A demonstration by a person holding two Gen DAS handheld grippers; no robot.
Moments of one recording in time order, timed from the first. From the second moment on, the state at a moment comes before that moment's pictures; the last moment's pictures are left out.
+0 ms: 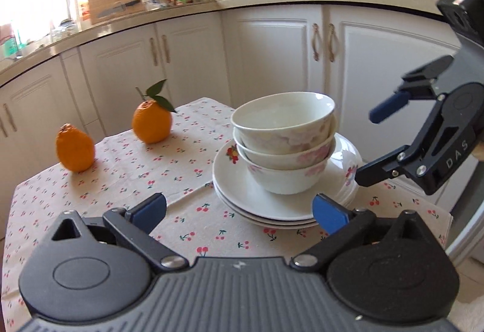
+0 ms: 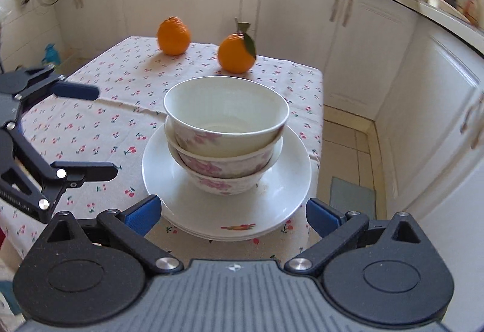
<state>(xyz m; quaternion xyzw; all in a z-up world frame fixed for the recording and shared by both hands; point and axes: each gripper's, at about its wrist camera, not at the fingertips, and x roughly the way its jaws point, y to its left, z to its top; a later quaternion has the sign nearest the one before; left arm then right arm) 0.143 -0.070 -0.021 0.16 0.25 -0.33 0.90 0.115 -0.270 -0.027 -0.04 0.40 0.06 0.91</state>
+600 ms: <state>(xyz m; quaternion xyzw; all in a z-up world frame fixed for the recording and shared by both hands) 0.101 -0.040 0.010 0.07 0.29 -0.19 0.94 0.066 -0.223 -0.004 0.01 0.35 -0.08 0.93</state>
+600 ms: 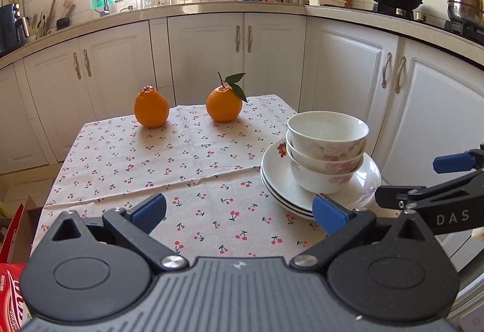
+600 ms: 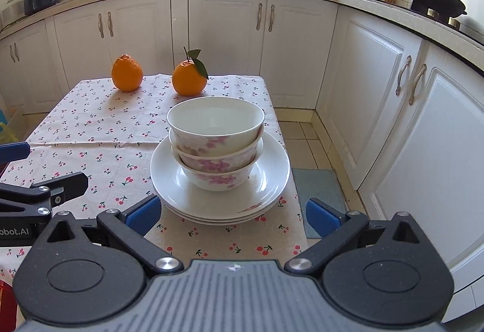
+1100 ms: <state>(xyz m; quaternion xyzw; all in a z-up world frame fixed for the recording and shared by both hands) 0.100 -0.040 0.011 0.06 0.30 -0.16 0.94 0.060 -0.219 0.000 0.01 0.34 -0.08 0.94</state>
